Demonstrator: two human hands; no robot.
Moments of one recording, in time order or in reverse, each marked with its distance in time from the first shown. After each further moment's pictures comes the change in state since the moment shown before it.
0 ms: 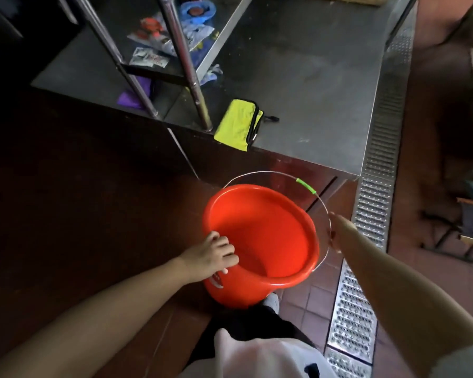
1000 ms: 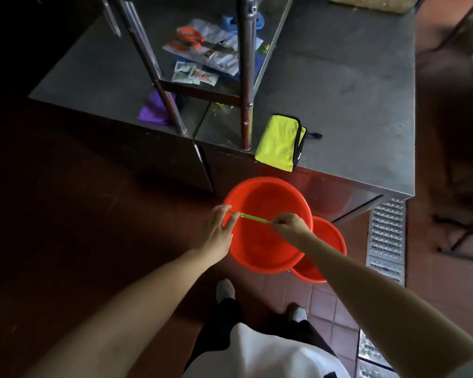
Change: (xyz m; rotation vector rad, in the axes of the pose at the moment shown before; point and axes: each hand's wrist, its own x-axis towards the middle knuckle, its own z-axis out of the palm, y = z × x) left_hand -0.057 -0.198 0.045 -0.265 0.199 -0.554; right_hand -0.048 -0.055 0.279 -0.654 -0.226 -0.531
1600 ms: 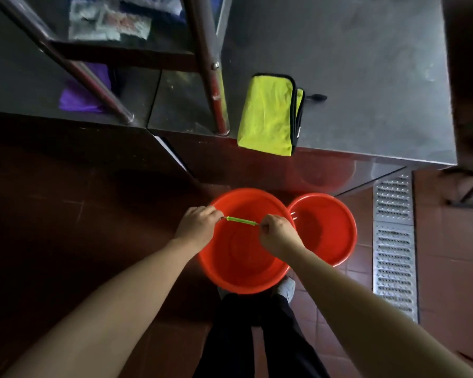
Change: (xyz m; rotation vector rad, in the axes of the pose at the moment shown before) left_hand 0.129 -0.092 0.121 -0.051 -0.064 0.120; right_hand 0.118 0.055 0.076 -0.154 0.116 -0.009
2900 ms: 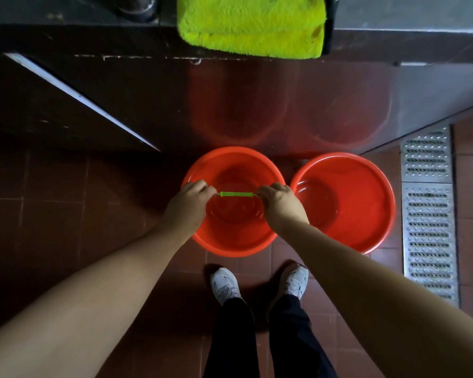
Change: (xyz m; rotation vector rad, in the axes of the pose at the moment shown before) left_hand 0.084 -0.048 0.202 -0.085 -0.115 -0.024; right_hand 0.151 0.149 0.134 -0.064 0.052 0.032
